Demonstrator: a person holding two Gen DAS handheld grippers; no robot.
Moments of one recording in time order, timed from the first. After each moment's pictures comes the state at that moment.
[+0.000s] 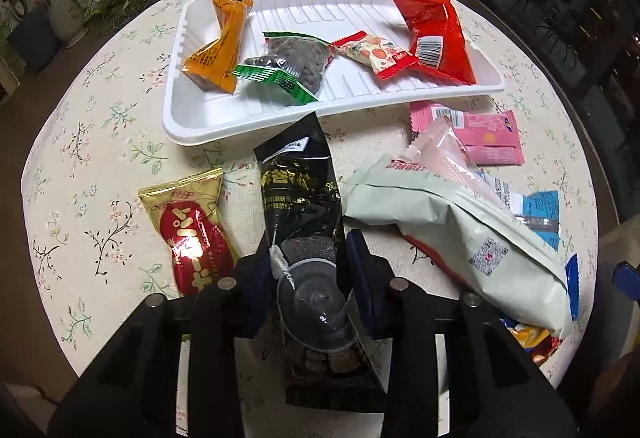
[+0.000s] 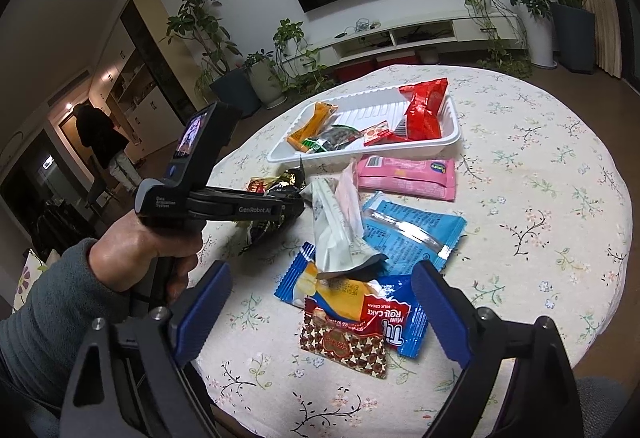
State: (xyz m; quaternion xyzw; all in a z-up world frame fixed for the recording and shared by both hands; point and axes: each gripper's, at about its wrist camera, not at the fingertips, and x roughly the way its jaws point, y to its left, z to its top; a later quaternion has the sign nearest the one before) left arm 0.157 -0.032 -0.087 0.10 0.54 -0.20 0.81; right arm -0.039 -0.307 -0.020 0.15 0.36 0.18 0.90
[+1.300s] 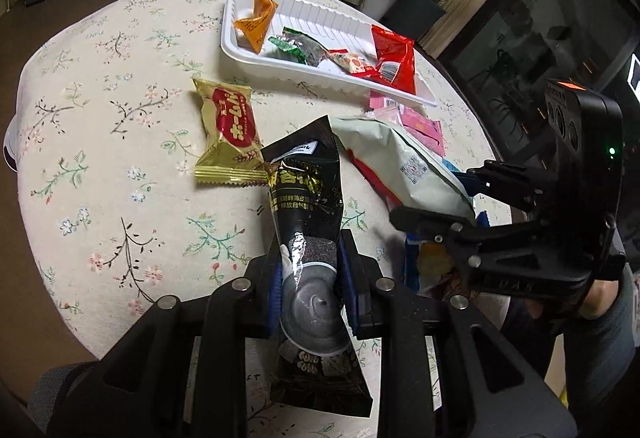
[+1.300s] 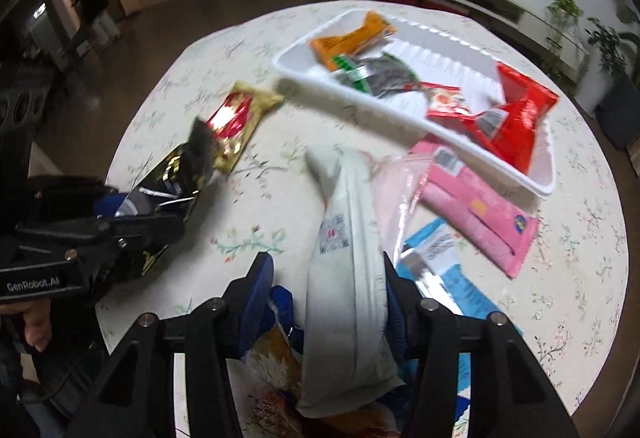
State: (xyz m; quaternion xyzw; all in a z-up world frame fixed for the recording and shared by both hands) left arm 0.065 0.057 -0.069 -0.08 0.51 -0.26 0.81; right arm 0.070 -0.215 -0.058 -0.09 0.51 0.20 0.83
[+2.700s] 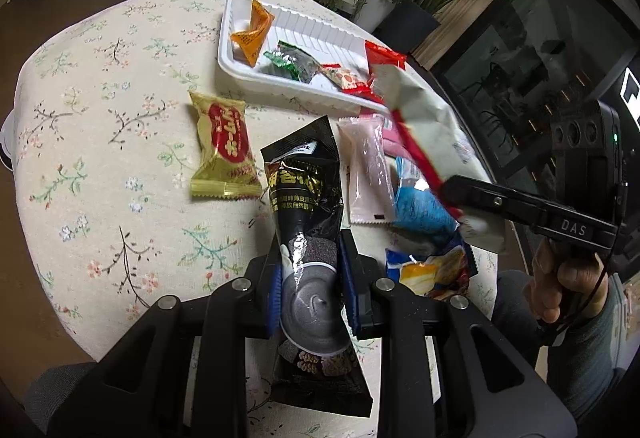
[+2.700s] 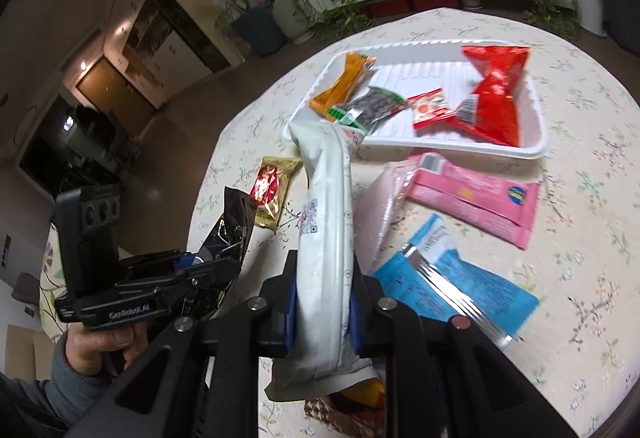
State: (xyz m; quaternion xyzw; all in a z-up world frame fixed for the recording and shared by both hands) left arm 0.070 0.062 -0.056 -0.11 0.50 -0.27 0.82; right arm 0.063 -0.284 -0.031 0.14 0.46 0.25 0.84
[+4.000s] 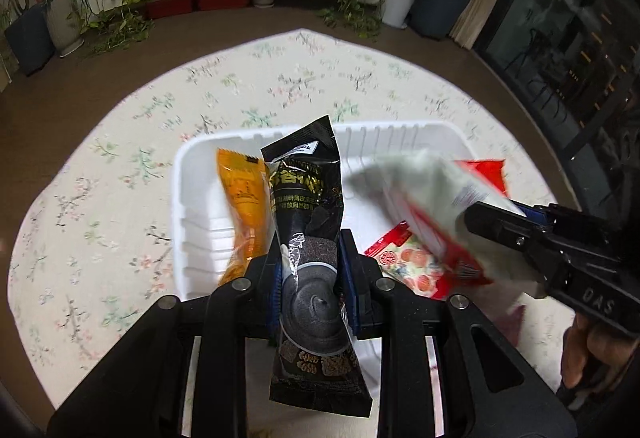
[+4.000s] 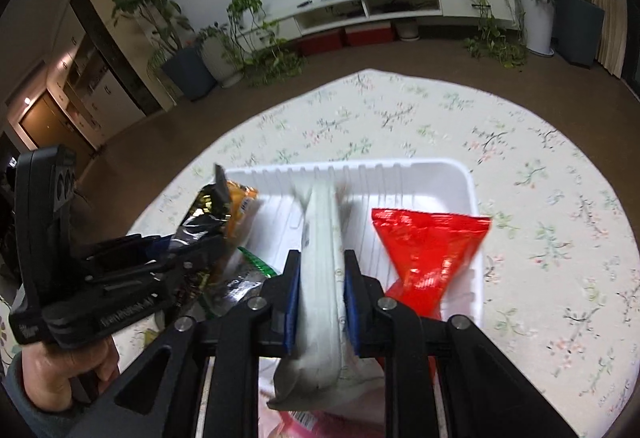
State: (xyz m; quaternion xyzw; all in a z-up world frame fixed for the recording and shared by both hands) left arm 0.314 -0.054 -0.048 0.03 0.50 -0.21 0.84; right arm 0.245 -0.308 -0.024 0.13 0.44 0.13 0.88
